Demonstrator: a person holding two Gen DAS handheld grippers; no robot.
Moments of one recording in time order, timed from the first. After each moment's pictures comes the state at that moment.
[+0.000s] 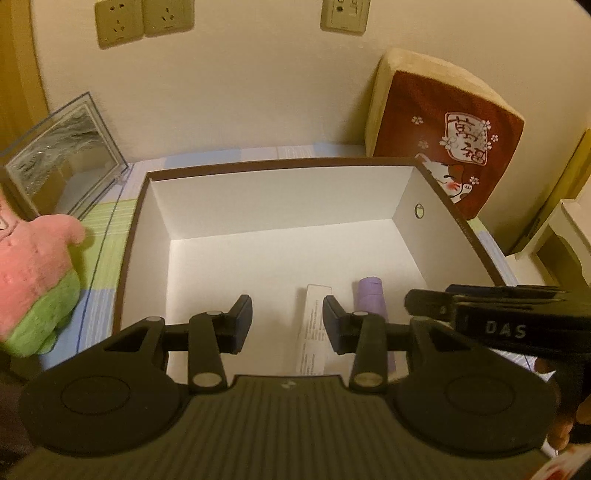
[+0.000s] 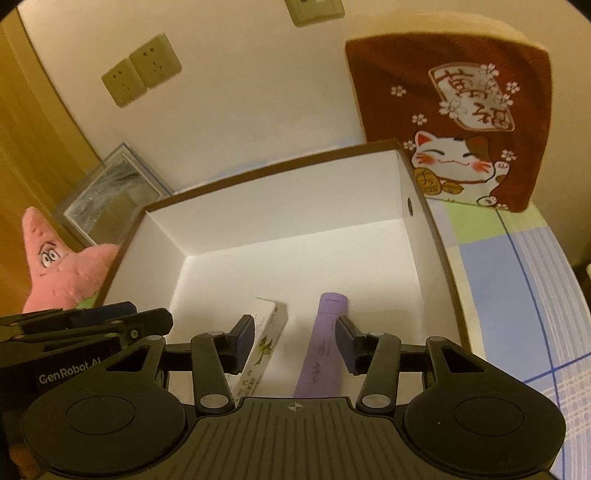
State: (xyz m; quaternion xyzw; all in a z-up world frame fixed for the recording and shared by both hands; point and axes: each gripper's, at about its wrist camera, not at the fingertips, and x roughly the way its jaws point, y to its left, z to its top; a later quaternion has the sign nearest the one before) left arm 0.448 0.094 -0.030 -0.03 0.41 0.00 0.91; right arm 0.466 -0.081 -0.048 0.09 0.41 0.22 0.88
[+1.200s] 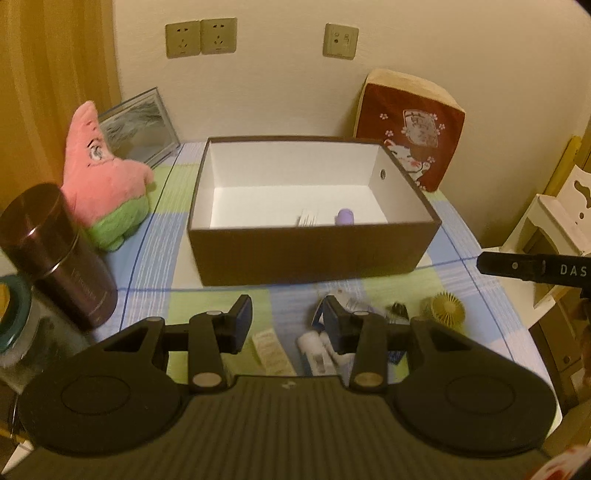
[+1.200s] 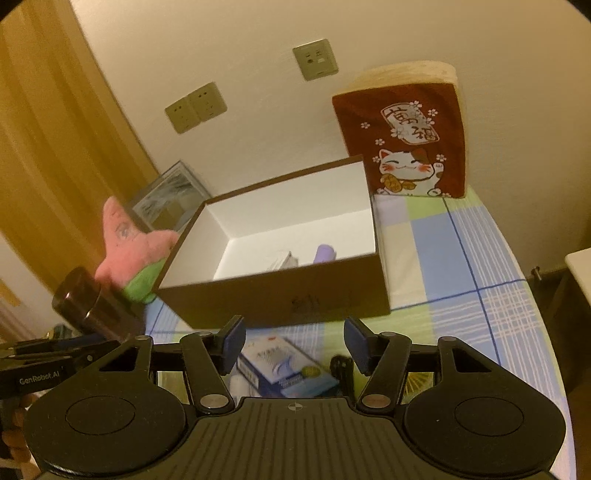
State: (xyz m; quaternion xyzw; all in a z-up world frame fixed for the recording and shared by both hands) left arm 0.233 0.068 0.018 -0.04 0.39 0.03 0.92; right arm 0.292 -0.178 -0.004 0.11 0.37 0.26 0.89
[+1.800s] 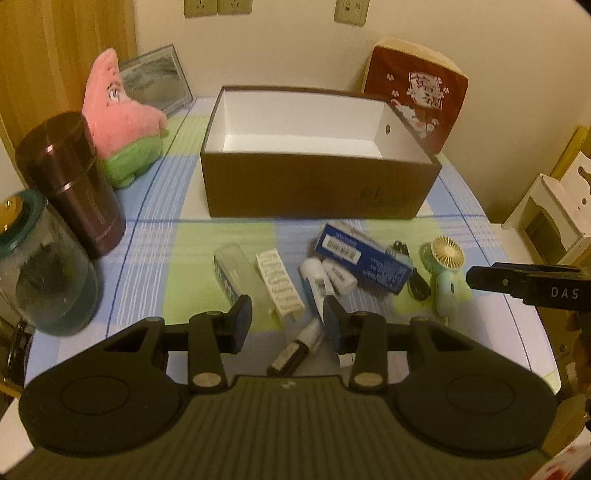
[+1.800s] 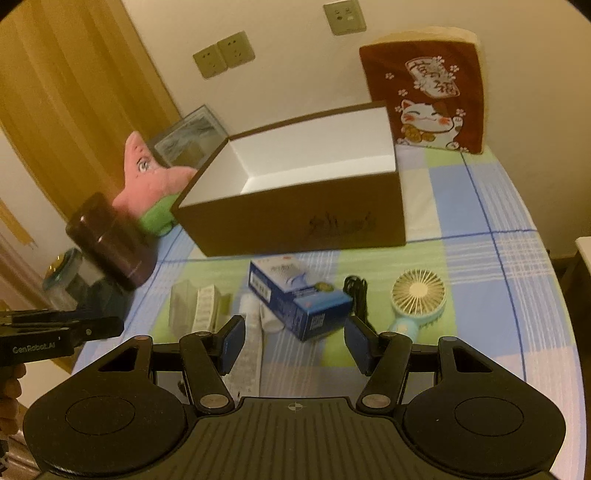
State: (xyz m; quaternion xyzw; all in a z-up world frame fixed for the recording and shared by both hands) left arm 0.180 0.062 -0.014 -0.07 0.43 0.04 0.90; right arm 0.241 -0.172 -0.044 0.06 0.41 0.29 0.86
